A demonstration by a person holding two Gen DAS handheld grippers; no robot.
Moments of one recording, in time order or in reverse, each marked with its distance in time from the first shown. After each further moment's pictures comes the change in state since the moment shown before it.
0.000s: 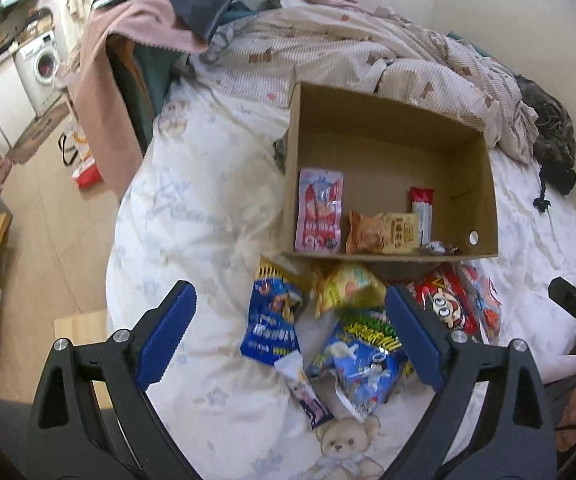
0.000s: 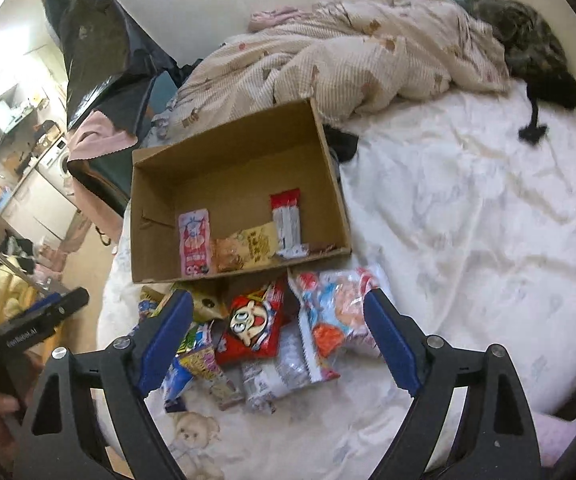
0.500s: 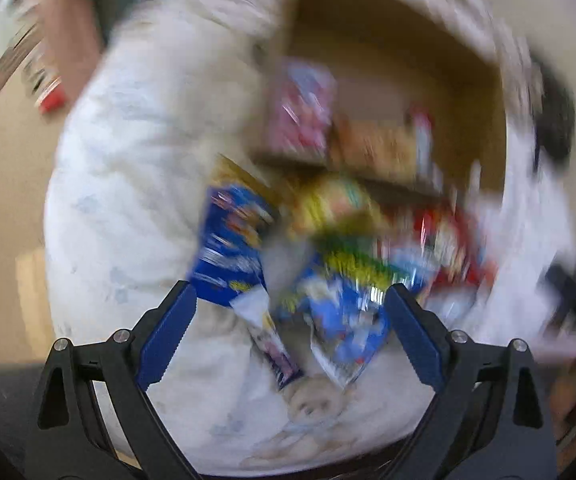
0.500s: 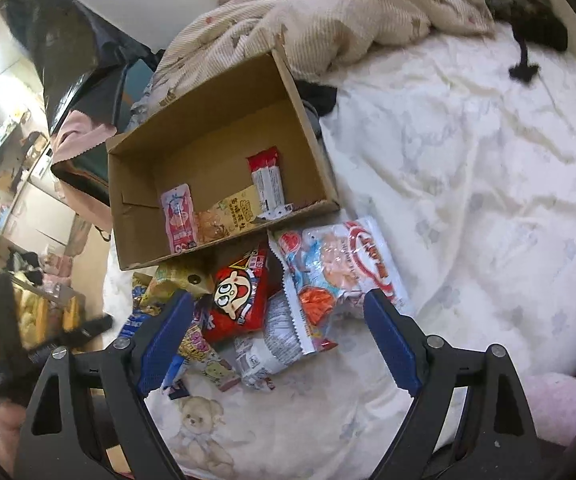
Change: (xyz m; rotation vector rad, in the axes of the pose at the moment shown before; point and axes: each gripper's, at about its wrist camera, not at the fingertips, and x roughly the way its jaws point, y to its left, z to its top) left arm 0.071 -0.020 -0.028 0.053 0.346 -0.093; right arm 0.022 -0.024 -0.010 0.132 0.101 0.012
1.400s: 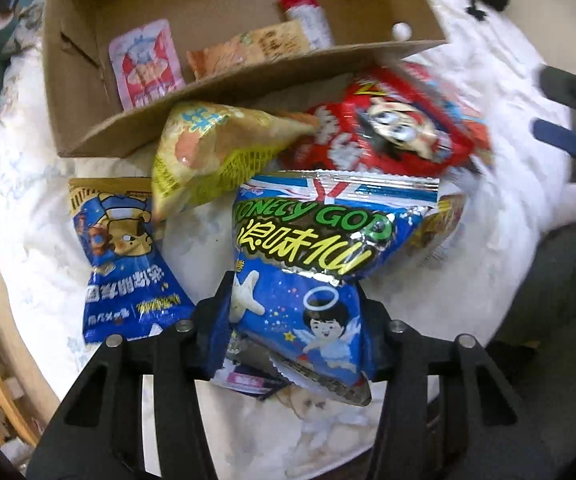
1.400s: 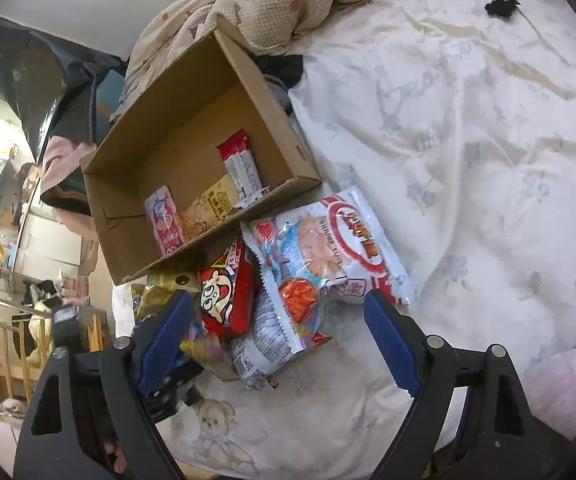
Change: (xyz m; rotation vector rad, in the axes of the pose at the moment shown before) left arm 0.036 -0.078 -0.020 0.410 0.108 -0.031; right arm 0.015 -0.032 0.005 0.154 0.064 0.011
